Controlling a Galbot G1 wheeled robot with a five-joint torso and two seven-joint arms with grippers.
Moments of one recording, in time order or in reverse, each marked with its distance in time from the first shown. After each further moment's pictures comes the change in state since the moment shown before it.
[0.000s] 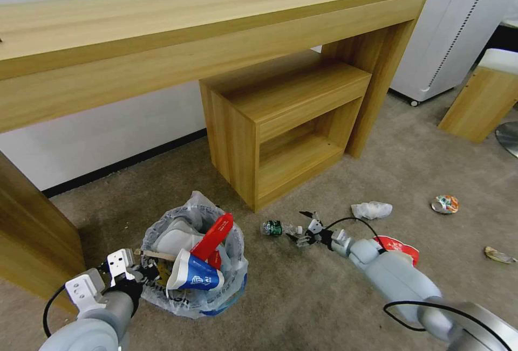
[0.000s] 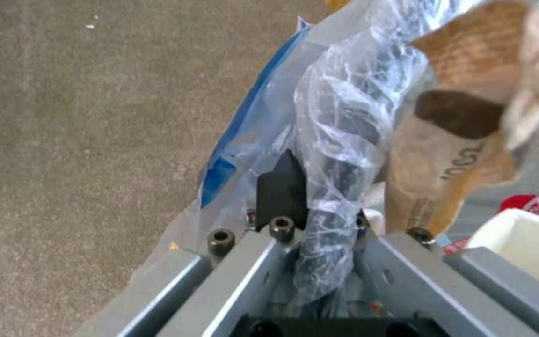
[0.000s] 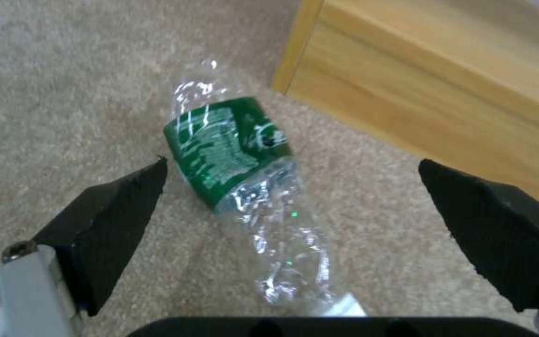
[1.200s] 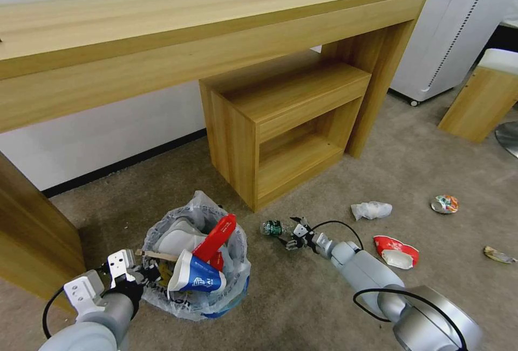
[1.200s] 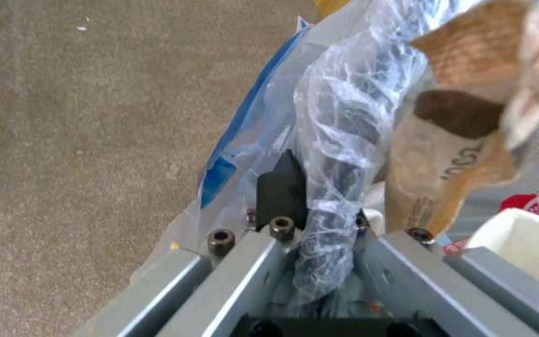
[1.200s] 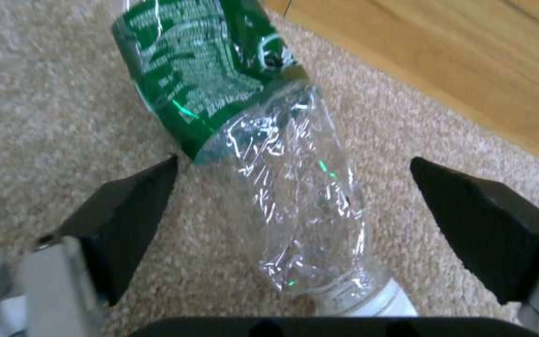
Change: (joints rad) left arm 0.021 0.000 -0.003 -0.024 -0.004 0.000 0.014; right arm 0.063 0.164 0.090 -0.264 -0.239 -0.015 0.130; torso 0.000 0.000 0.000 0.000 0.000
